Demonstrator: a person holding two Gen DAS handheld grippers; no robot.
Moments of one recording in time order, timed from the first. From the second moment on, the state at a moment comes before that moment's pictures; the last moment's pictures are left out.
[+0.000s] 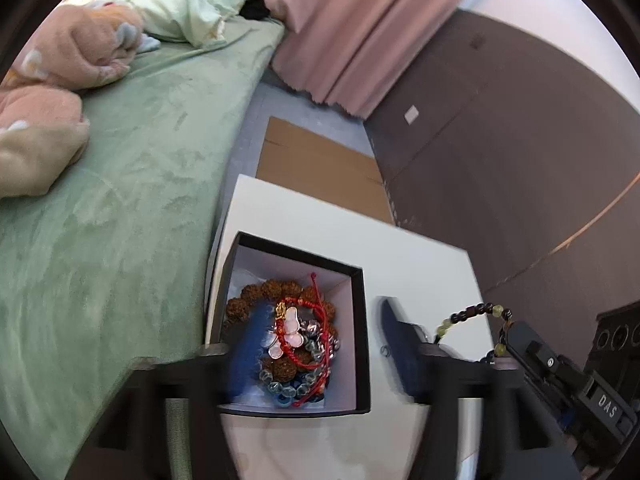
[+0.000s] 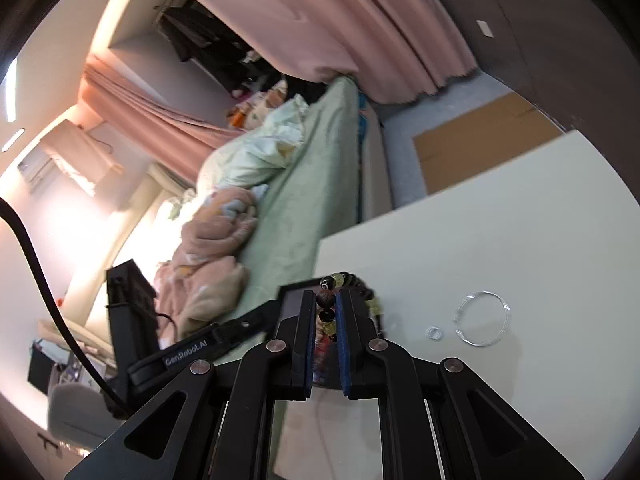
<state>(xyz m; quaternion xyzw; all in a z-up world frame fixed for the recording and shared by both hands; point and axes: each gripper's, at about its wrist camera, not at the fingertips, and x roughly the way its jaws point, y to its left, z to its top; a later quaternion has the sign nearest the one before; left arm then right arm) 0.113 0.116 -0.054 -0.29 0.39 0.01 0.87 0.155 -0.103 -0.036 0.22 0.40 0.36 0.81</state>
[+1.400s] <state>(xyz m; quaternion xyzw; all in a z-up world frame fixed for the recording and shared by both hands) 0.090 0.151 -0.036 -0.31 0.35 0.05 0.88 0.158 -0.072 -0.063 0.19 0.46 0.34 0.80</state>
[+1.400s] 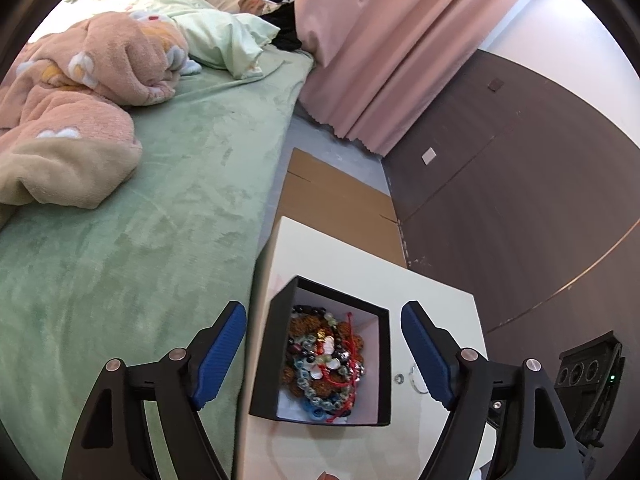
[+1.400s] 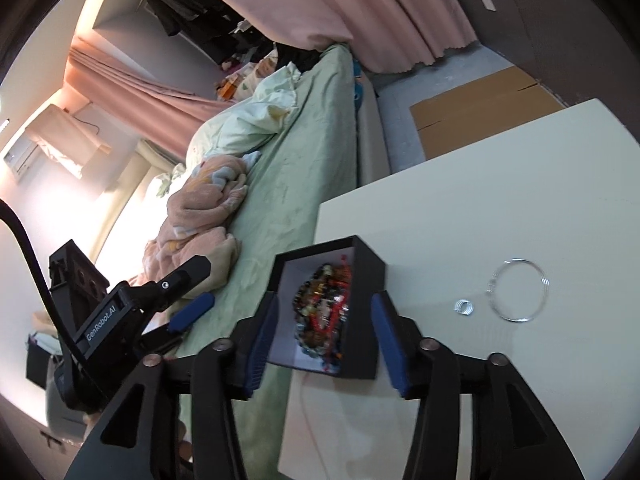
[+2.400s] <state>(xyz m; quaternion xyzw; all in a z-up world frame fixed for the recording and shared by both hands) 0.099 0.034 -0.038 -0.20 0.38 -0.01 0.90 0.149 -0.214 -0.052 0.24 0.45 0.20 0.83</state>
